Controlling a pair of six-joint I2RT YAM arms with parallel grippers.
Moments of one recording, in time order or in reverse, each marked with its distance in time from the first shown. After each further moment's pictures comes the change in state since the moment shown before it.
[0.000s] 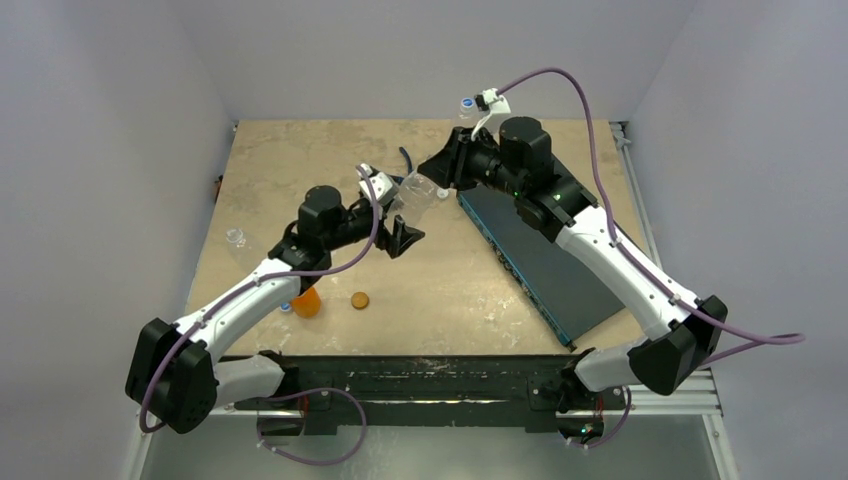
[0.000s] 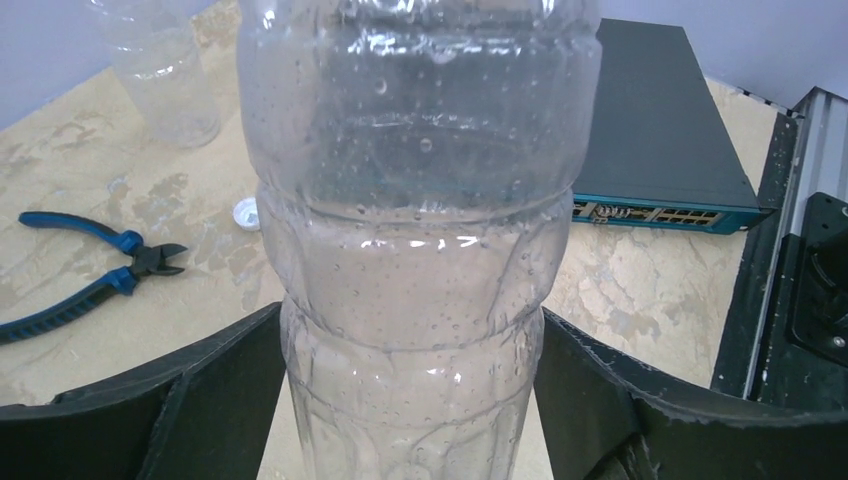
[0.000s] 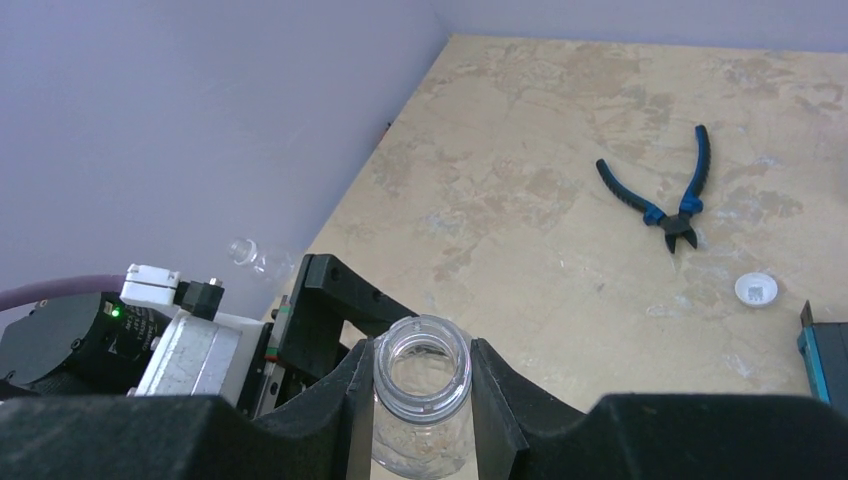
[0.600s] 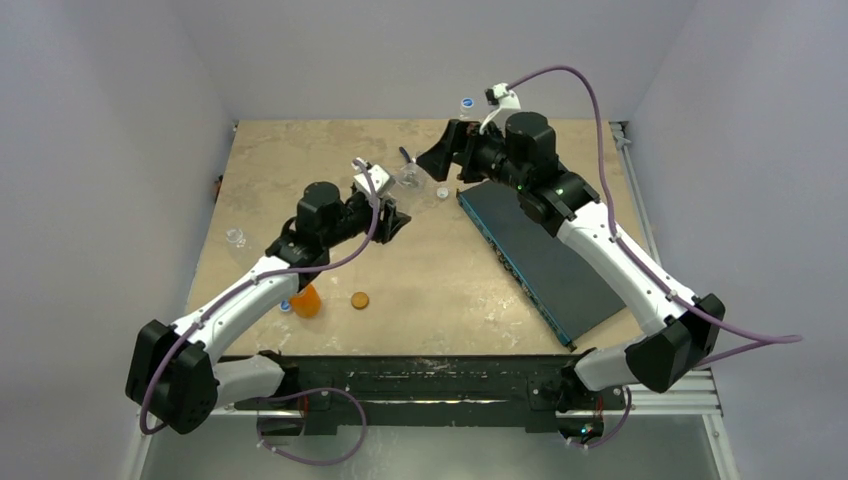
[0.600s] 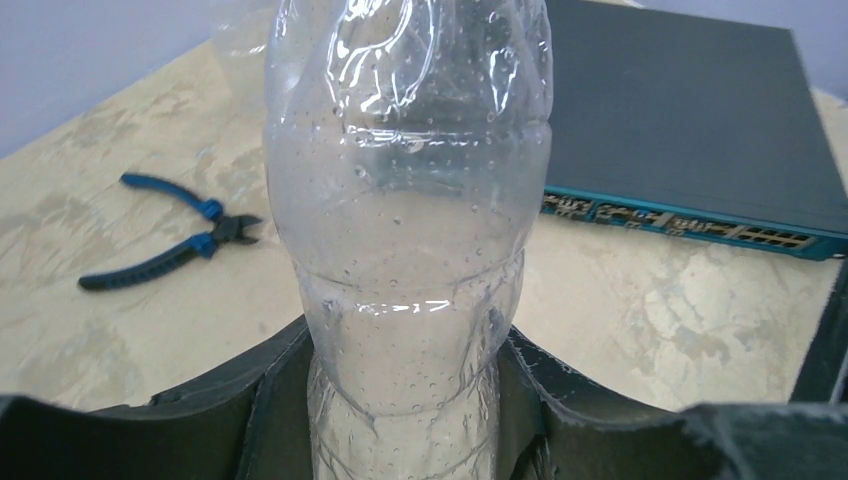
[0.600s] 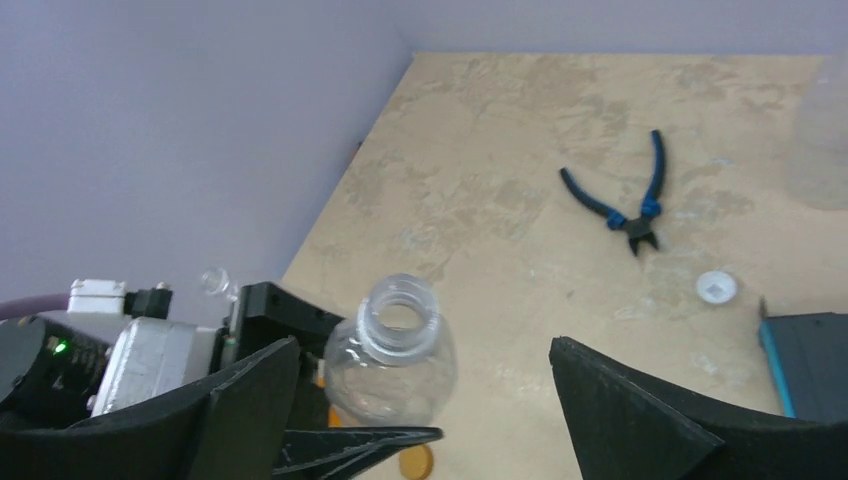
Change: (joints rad) left arm 0.008 0.001 0.028 -0.023 -0.121 0.026; right arm -0.031 0.016 0.000 0.013 0.014 0.017
